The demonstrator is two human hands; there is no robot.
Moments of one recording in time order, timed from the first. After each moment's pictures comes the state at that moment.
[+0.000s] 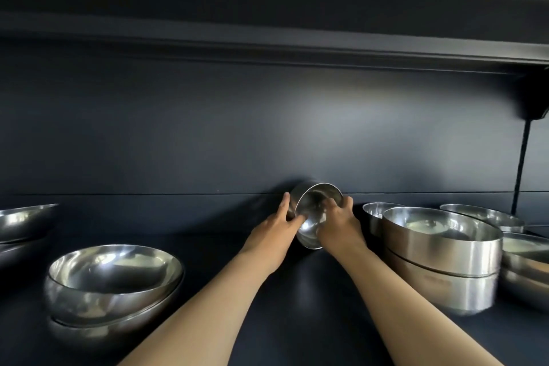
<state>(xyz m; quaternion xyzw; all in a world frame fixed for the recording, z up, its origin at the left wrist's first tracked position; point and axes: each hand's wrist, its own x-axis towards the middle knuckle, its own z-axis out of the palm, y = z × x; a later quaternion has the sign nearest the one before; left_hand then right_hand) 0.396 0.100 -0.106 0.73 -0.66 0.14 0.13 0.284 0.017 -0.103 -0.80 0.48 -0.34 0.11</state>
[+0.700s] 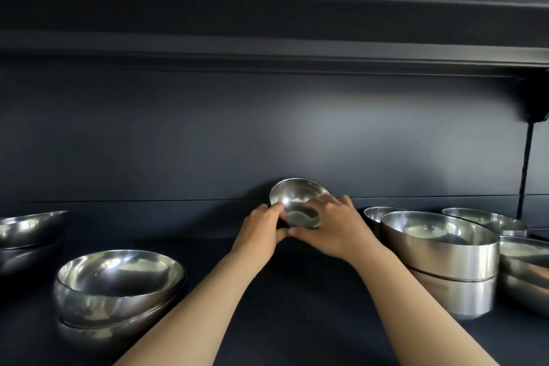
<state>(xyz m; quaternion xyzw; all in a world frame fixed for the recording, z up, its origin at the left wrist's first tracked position) 0.410 0.104 -0.097 0.72 -0.60 0.12 0.34 0.268 0.035 -0.082 -0.88 0.37 -0.30 0.00</state>
